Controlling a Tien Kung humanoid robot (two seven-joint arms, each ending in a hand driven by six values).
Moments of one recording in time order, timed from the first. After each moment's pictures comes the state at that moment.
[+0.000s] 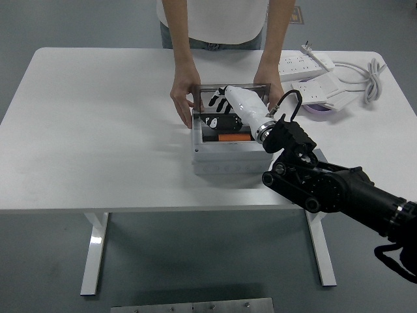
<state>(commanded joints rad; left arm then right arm) -0.21 0.22 -1.59 -0.25 1.73 0.03 0.39 0.83 -0.14 0.45 0.93 -1.60 -0.39 -0.17</state>
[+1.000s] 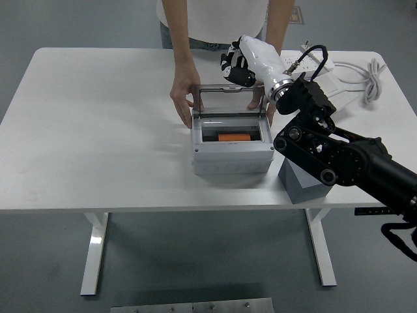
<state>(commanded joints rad) -0.21 0.22 -1.60 -0.26 1.75 0.03 0.40 0.94 -0.20 0.60 1.01 -1.66 -0.35 -0.23</state>
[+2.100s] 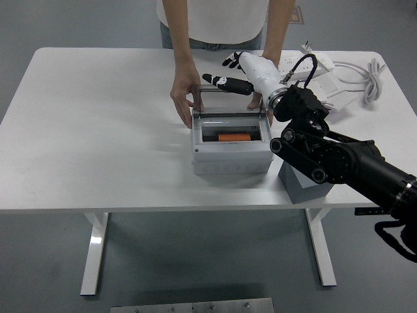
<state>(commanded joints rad) -0.22 0.23 -1.61 -0.26 1.75 0.03 0.40 0.94 -0.15 0.52 0.86 -1.60 -0.31 -0.20</state>
